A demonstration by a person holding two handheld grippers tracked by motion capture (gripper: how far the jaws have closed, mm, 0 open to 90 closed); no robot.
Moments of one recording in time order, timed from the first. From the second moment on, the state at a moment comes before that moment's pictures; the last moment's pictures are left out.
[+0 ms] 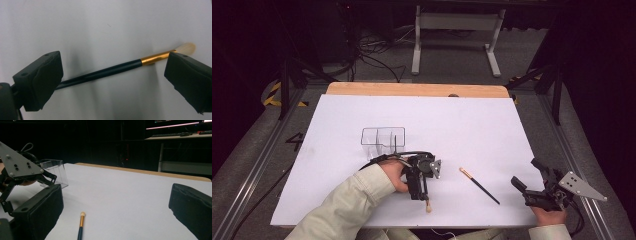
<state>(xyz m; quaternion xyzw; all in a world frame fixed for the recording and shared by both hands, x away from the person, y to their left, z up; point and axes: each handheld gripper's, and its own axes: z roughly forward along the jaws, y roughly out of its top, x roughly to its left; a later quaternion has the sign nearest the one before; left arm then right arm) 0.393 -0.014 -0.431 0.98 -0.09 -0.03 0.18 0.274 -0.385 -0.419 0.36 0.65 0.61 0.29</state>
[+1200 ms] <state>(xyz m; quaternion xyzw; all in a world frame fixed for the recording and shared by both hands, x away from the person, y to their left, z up) 0.388 -0.013 -0.432 0.98 -0.10 -0.03 0.16 0.278 -0.383 -0.420 0.36 0.65 0.61 0.28</state>
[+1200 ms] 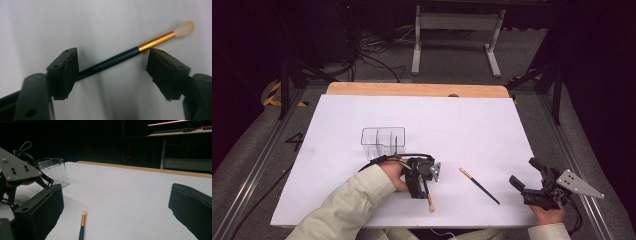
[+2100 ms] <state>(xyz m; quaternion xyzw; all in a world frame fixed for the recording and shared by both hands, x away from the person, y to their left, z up) 0.379 -0.015 -0.424 0.99 -0.10 -0.01 0.13 0.279 -0.383 -0.421 0.37 0.65 0.60 0.28</state>
